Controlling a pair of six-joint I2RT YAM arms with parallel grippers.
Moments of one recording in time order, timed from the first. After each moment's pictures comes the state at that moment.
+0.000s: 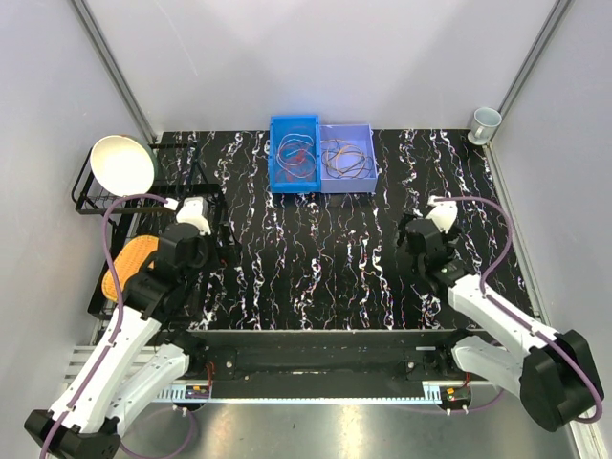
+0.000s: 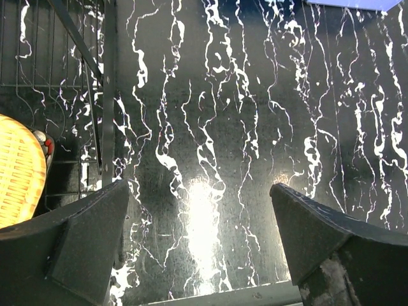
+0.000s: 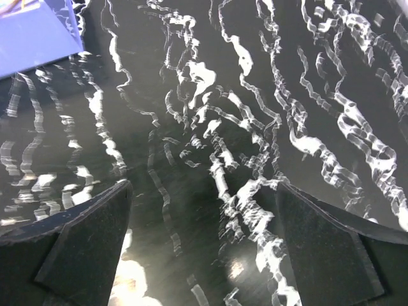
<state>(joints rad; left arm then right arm) -0.41 0.67 0.76 -0.66 -0.16 -0.39 0.46 1.02 0.55 -0.12 0.65 0.48</state>
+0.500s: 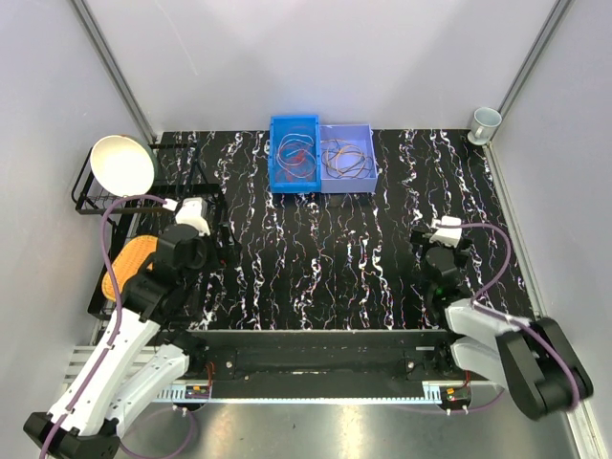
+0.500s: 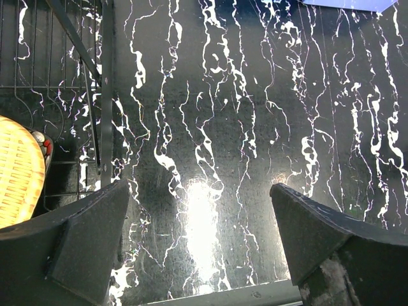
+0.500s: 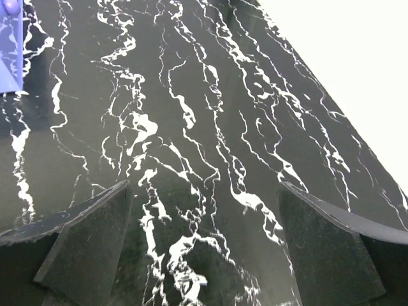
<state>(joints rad) -0.41 0.66 0.76 -0.67 -0.15 -0.39 0.35 1.06 0.14 0.76 0.69 0.00</state>
